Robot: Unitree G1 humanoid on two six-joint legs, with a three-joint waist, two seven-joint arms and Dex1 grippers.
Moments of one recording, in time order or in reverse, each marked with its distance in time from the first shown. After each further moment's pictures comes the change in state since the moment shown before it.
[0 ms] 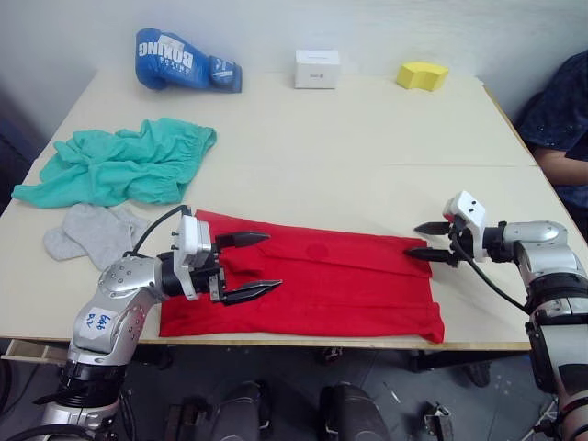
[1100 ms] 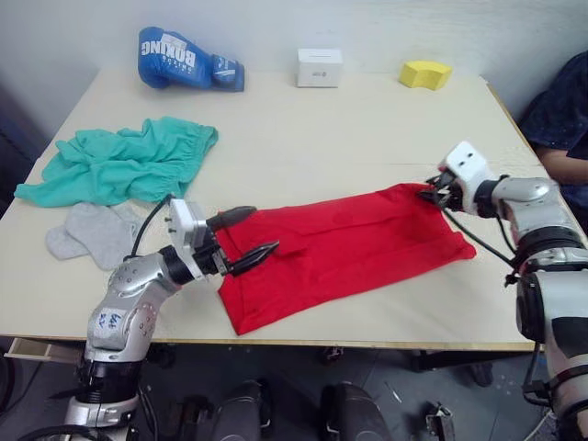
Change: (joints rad) left arm -0.099 -0.061 0.048 0.138 0.025 0.018 0.215; right arm -0.282 -0.030 -0.106 0.213 -0.177 0.008 -0.355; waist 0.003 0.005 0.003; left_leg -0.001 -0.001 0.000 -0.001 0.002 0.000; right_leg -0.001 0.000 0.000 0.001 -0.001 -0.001
